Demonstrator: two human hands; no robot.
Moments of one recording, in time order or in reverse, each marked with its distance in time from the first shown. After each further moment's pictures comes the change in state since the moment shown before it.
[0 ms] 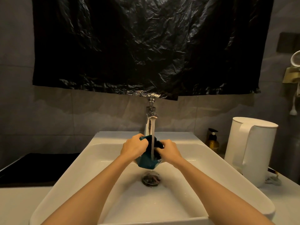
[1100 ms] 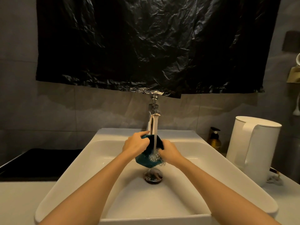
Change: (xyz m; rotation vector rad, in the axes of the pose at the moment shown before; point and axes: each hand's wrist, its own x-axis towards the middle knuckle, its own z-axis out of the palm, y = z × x) left_hand 0.003 -0.008 0.001 -0.110 0.011 0.011; right_hand -0.002 0.003 0.008 -0.083 -0.083 -0.010
